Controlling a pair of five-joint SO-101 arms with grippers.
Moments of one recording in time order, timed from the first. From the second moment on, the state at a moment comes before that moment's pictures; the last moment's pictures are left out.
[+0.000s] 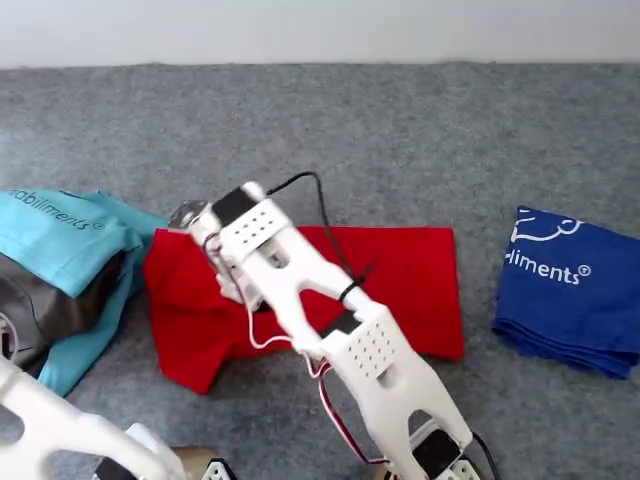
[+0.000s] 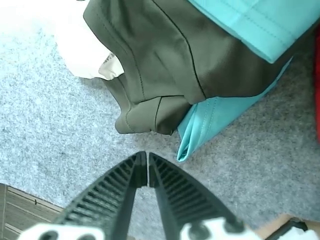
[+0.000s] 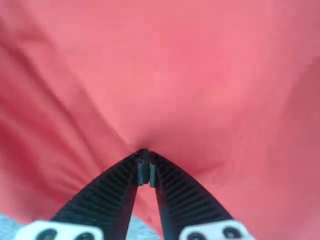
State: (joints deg) left arm -60.7 -36.8 23.0 92.1 -42.5; right arm -46.2 52.1 -46.9 100.6 17.0
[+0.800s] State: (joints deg) left arm -60.7 -36.8 23.0 91.6 -42.2; right arm -51.5 50.6 -46.2 81.0 17.0
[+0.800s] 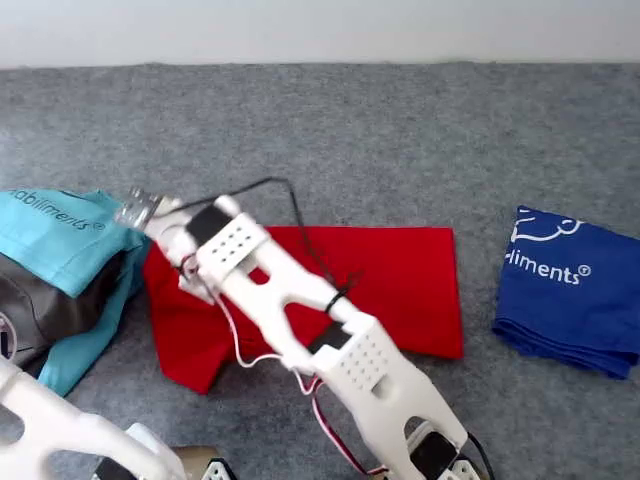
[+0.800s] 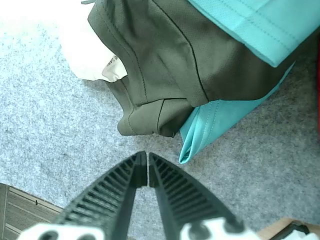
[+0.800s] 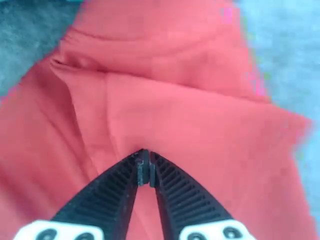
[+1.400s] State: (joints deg) left arm -60.7 -36.8 23.0 91.6 -42.2; right arm -53.3 48.9 -57.9 100.2 17.0
